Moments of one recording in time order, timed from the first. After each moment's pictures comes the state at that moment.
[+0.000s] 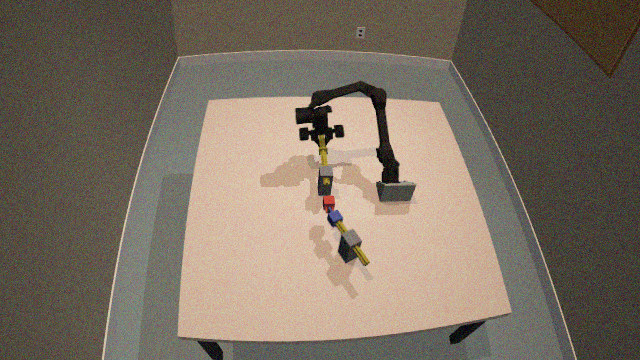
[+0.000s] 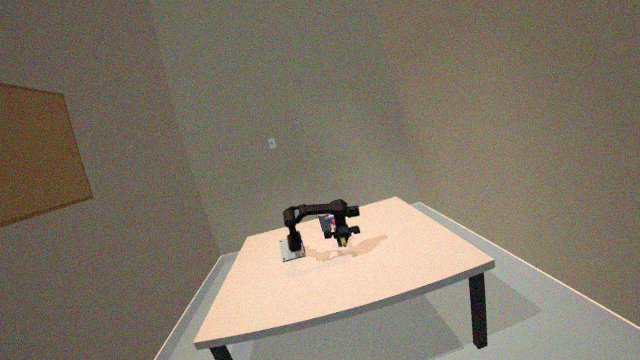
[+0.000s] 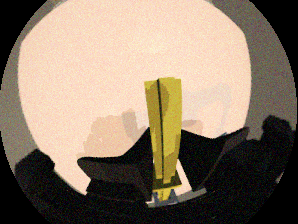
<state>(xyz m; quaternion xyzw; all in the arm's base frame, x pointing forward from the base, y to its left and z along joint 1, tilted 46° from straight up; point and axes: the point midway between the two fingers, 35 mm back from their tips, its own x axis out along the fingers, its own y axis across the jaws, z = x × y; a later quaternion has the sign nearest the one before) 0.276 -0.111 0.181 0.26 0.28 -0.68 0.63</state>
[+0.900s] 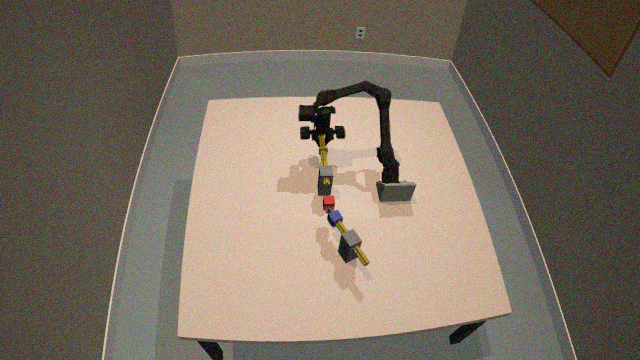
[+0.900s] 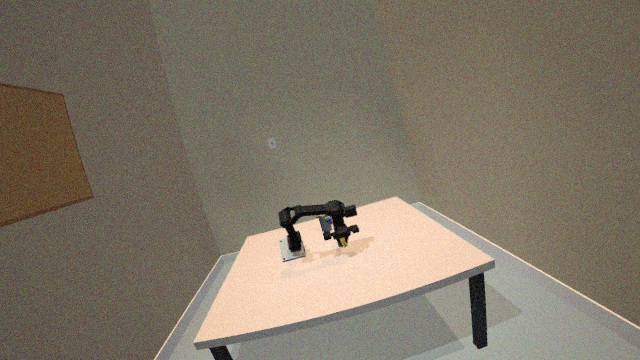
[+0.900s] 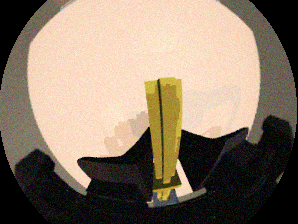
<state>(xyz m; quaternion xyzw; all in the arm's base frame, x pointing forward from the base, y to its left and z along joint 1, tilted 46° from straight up) 0.277 -0.111 0.181 0.27 0.27 -0.65 0.66</state>
